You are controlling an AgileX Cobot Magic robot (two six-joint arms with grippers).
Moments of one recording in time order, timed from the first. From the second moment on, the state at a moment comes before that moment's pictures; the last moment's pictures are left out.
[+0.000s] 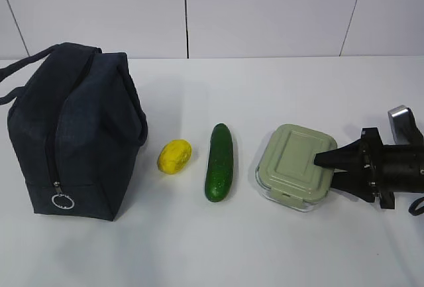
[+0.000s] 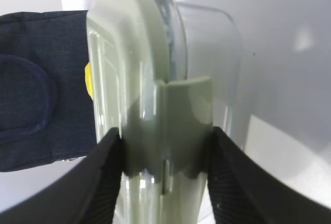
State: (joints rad) left arm 0.01 0.01 -0.51 -0.12 1.11 0.11; right arm -0.30 2.07 -0.78 1.65 1.10 -1.31
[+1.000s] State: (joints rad) left arm 0.01 0.44 -0.61 -0.35 1.08 0.11; right arm -0.23 1.89 -0.77 1.65 1.10 -1.21
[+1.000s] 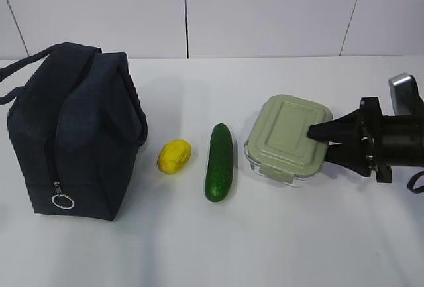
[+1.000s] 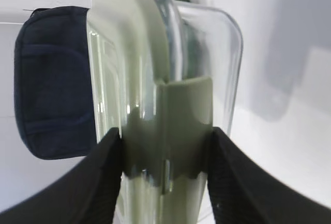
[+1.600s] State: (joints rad) left arm 0.01 0.71 -0.74 -0.35 1.08 0.11; right arm -0.20 1.77 -0.77 1.68 1.10 -1.15
